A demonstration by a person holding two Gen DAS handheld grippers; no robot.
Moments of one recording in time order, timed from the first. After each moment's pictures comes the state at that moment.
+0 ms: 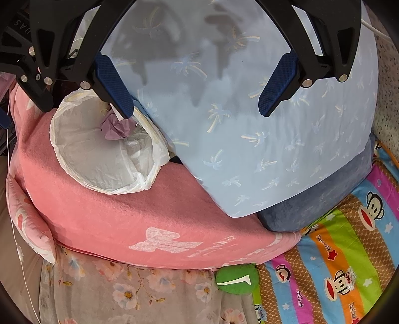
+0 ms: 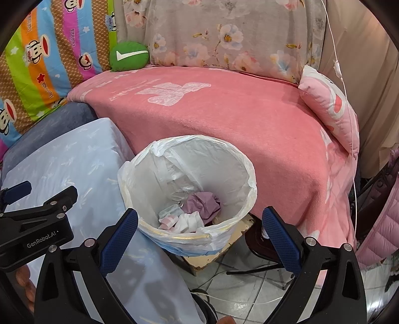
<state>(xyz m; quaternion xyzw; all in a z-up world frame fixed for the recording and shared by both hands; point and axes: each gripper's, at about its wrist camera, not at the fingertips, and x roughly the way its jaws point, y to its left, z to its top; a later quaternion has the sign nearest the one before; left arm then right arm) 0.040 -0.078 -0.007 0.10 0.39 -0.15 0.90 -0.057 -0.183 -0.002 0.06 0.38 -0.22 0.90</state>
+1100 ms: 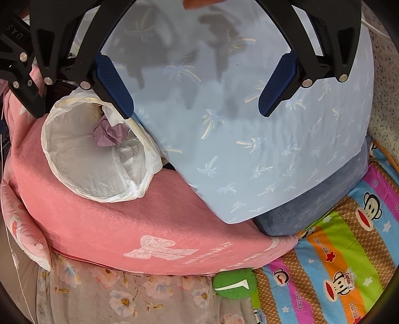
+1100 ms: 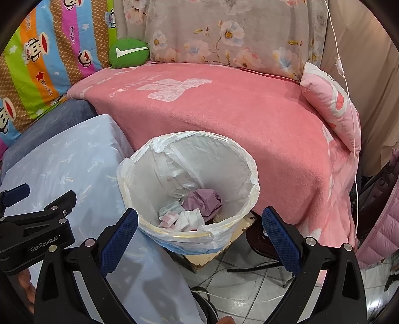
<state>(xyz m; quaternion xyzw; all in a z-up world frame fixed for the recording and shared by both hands) 0.042 -0.077 -0.015 0.11 0.40 -0.13 0.90 -0.054 -0.187 -0.007 0.06 0.39 -0.22 0.89</state>
